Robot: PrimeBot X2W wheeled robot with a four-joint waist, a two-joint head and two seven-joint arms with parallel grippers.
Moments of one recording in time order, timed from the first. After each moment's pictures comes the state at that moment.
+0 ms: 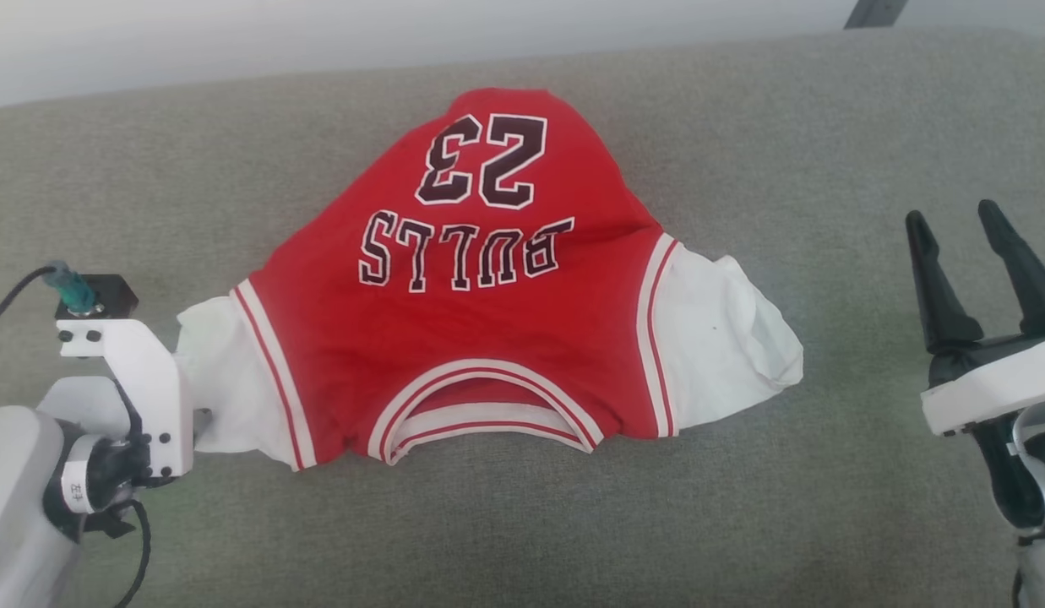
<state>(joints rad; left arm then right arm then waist) -0.46 0.69 -0.39 0.23 -0.77 0.24 0.88 -0.28 -0.33 0.01 0.10 0.43 0.13 -0.11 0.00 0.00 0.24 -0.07</state>
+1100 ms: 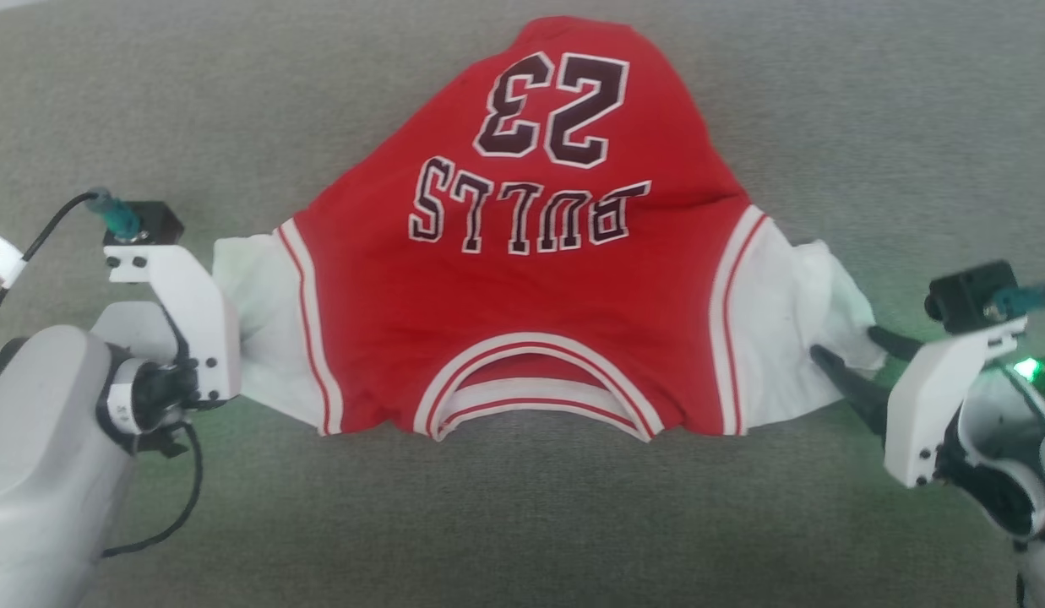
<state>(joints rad) -0.67 0.54 -0.44 0.47 -0.78 0.14 0.82 -0.31 -0.47 0.22 0.10 0.60 0.13 0.53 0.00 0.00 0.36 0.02</state>
